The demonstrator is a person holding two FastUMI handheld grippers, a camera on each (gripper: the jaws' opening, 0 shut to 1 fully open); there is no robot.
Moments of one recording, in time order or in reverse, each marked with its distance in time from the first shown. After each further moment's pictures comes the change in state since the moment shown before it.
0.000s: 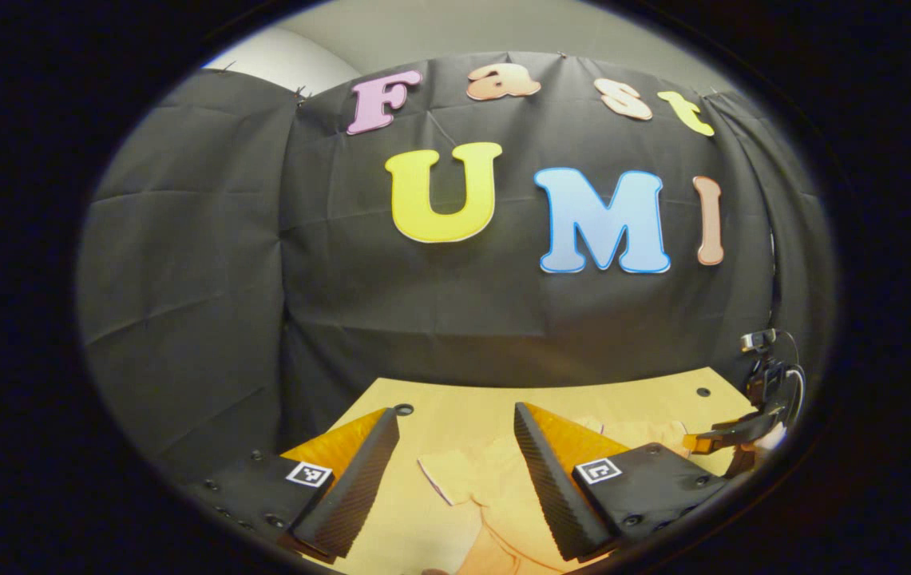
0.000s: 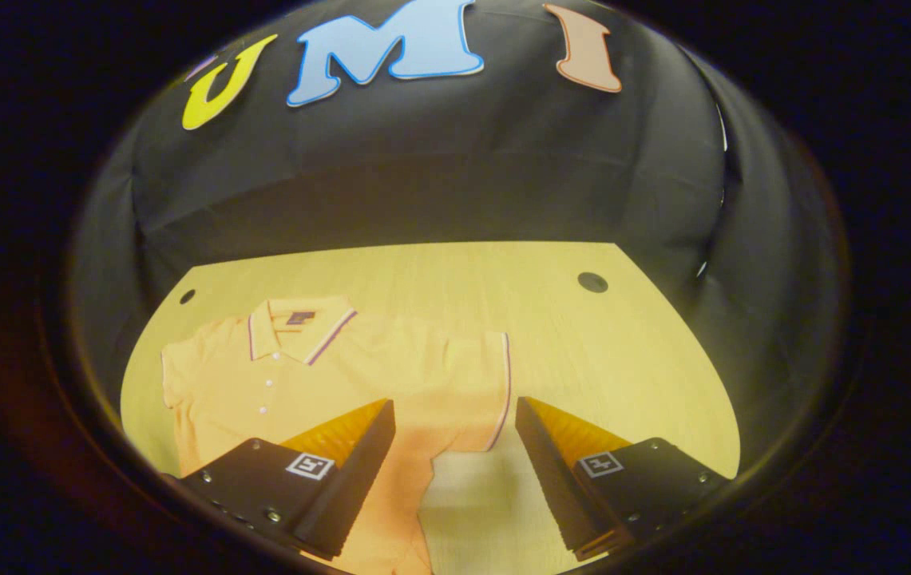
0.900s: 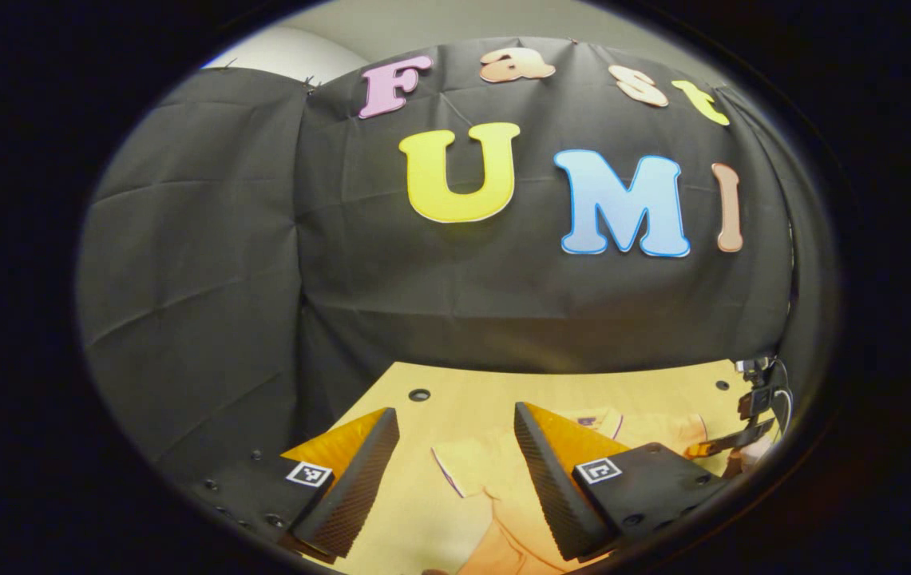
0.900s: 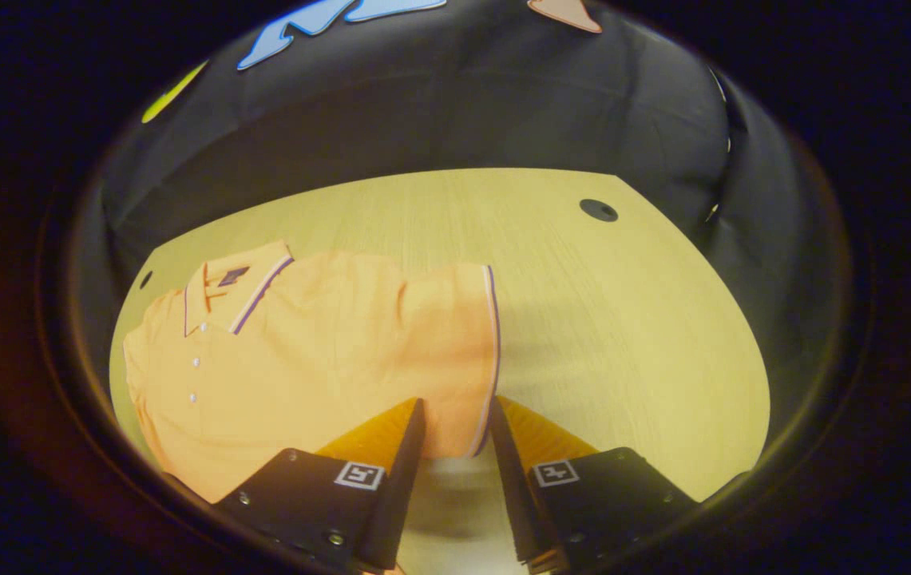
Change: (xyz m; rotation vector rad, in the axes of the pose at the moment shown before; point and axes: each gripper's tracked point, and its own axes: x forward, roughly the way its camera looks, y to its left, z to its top) left arm 0.008 0.005 -0.015 -0.004 0.057 0.059; right arm 0.067 -0.019 -0.041 0.060 0.155 -0.021
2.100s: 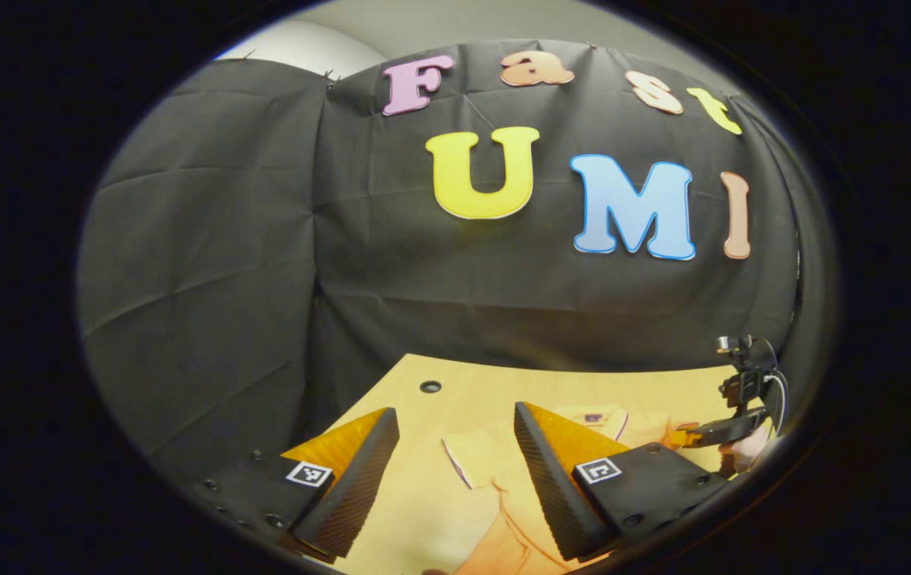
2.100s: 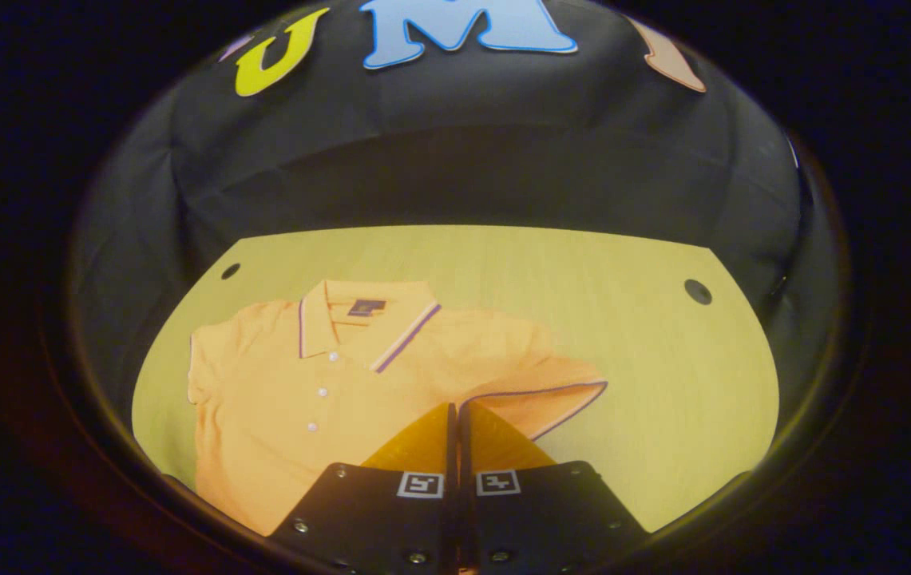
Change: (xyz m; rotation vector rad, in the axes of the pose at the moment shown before) left arm -0.021 0.039 -0.008 -0.040 0.007 0.039; right arm -0.036 0.132 0.044 -0.209 -0.111 0.247
